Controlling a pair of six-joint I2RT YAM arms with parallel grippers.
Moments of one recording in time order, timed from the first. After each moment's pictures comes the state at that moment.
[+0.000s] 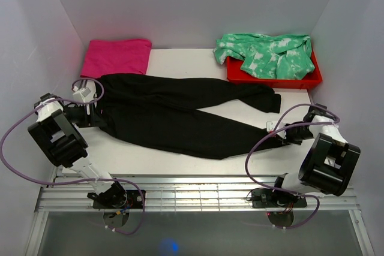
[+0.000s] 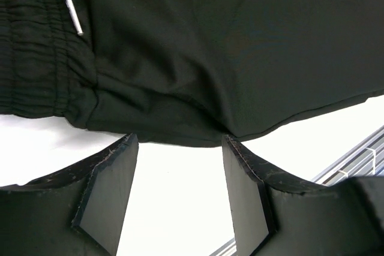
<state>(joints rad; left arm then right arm) 0.67 1.79 1.25 -0.98 0.79 0.78 -0.41 1.39 0.73 -0.80 -0.52 -1.97</state>
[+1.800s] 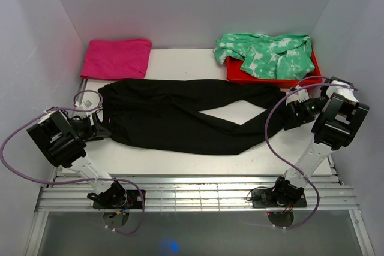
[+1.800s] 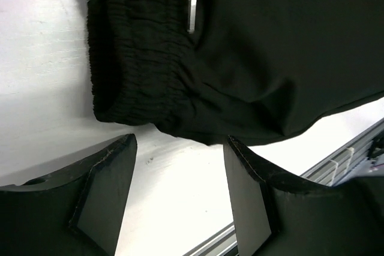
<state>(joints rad) 0.72 1.77 1.06 -0.87 0.74 0.61 -0.49 1.97 1.48 -1.27 -0.56 -1.09</state>
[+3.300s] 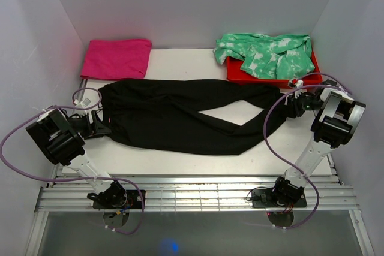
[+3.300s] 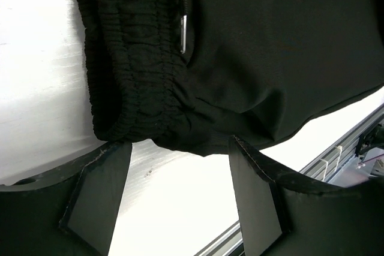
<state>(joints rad) 0.72 1.84 1.11 -0.89 0.80 0.62 -0.47 2.02 1.36 -0.83 -0.86 -1.20</state>
